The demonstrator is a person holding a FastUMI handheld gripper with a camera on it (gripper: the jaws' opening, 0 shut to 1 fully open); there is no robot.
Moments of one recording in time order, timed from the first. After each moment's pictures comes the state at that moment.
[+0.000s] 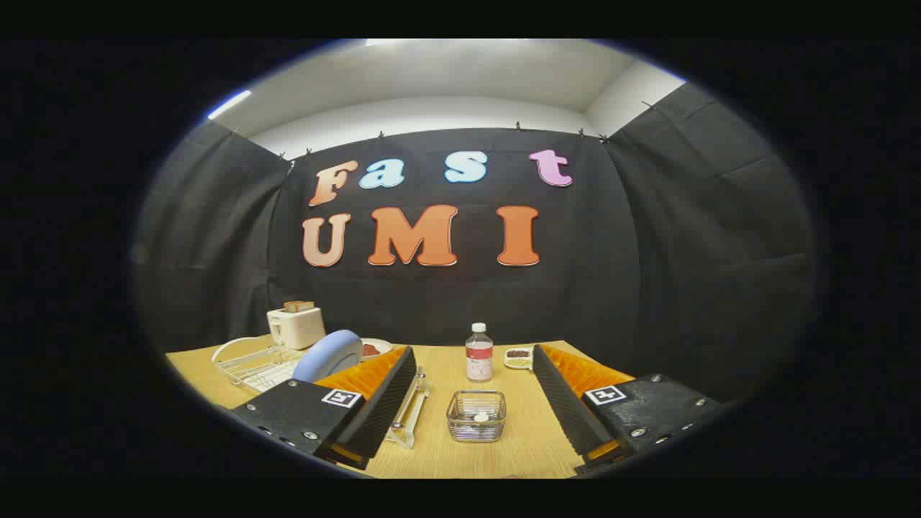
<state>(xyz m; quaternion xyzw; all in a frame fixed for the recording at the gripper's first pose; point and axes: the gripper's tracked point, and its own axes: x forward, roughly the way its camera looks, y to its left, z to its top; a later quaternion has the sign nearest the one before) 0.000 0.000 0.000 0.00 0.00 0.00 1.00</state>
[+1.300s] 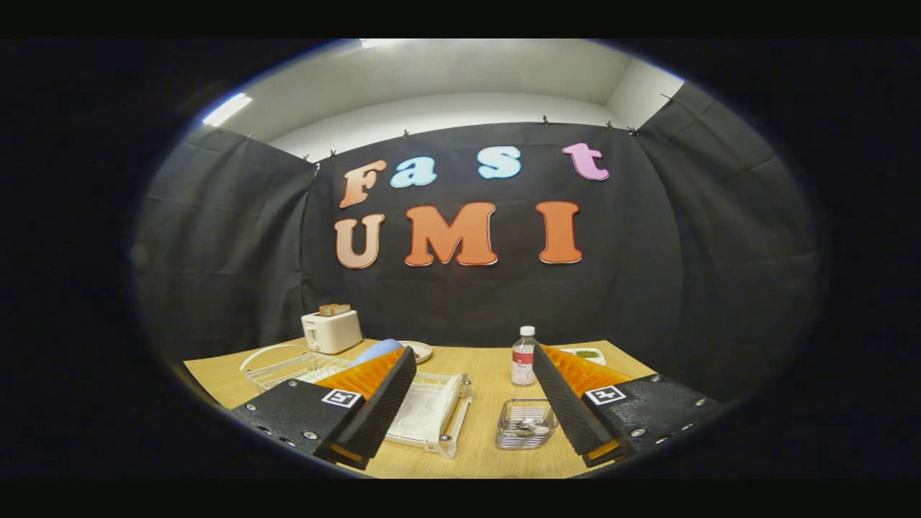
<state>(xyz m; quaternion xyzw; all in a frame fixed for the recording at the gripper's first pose) 0.023 0.060 0.009 0.01 0.02 0.08 1.00</state>
